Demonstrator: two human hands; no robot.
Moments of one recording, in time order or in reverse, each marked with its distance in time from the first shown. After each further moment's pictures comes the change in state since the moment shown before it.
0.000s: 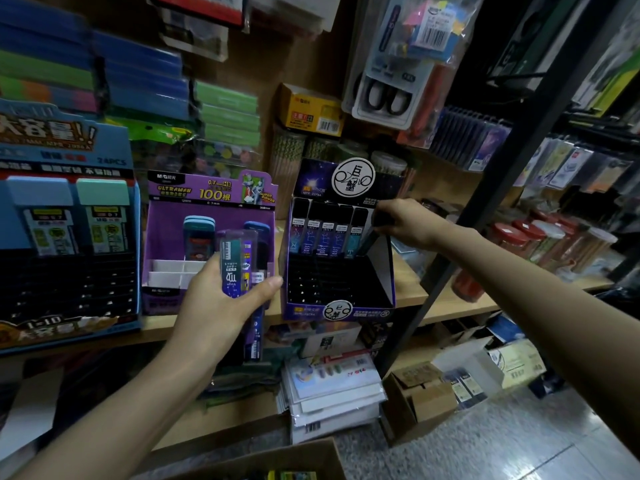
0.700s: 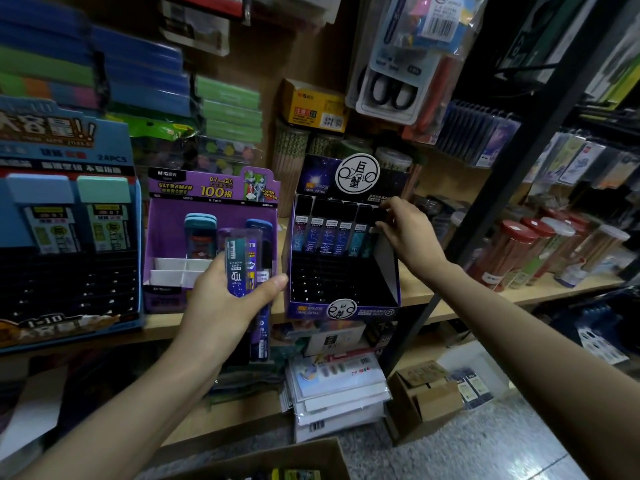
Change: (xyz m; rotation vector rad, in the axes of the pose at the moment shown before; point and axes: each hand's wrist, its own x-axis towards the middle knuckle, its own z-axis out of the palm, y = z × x) left_hand -0.001 0.001 0.004 -0.011 0.008 -0.025; right_hand -0.010 0.002 0.051 0.095 0.499 0.054
